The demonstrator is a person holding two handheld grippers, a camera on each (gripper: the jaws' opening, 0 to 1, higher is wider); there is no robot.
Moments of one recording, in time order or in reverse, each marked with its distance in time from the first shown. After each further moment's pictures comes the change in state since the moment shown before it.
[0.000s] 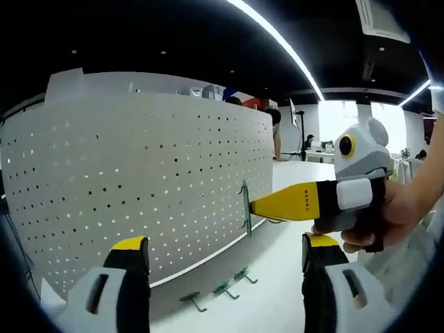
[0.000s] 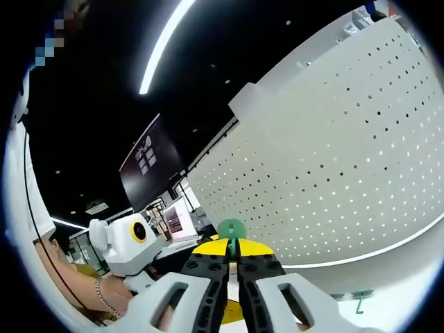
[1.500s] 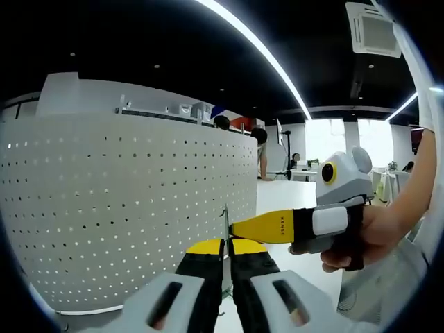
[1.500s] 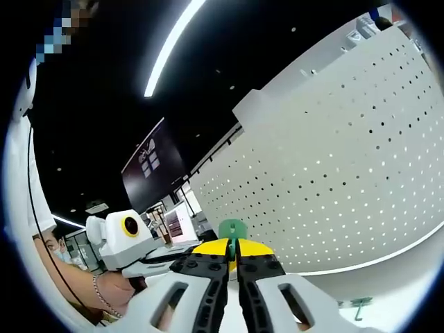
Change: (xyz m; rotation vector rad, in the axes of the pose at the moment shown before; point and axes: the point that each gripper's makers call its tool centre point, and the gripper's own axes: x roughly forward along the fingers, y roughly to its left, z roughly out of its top) left arm -0.006 -0.017 0.030 -0.025 -0.121 -0.104; right arm -0.001 0.004 0.008 -0.030 -0.042 0.007
